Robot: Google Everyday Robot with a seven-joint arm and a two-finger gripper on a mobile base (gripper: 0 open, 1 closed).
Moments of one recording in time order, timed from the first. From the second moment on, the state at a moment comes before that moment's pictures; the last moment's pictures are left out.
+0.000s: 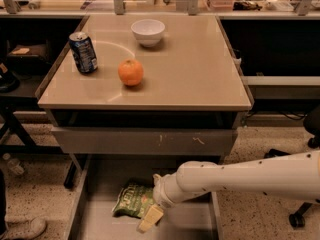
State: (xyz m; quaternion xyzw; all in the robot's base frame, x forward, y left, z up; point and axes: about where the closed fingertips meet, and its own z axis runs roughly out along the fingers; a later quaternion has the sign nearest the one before) arm 0.427 0.038 0.488 -0.56 0.76 0.23 0.22
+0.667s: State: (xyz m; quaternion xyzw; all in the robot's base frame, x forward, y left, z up) arm 0.464 0.059 0.452 -0.58 0.75 0.22 0.23
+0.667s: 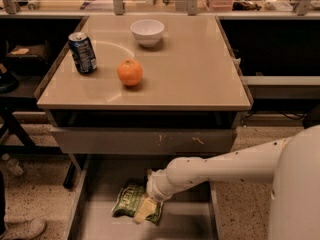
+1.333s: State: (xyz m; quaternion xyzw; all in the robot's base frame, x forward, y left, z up) arm 0.472 0.063 0.414 -0.57 0.76 0.22 0.22
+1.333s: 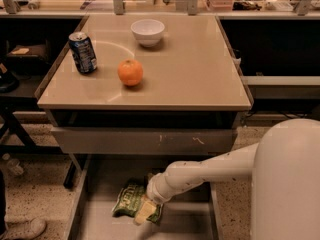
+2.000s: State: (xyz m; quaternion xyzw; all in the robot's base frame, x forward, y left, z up) arm 0.475 0.064 0.385 -0.57 0.76 0.22 0.21
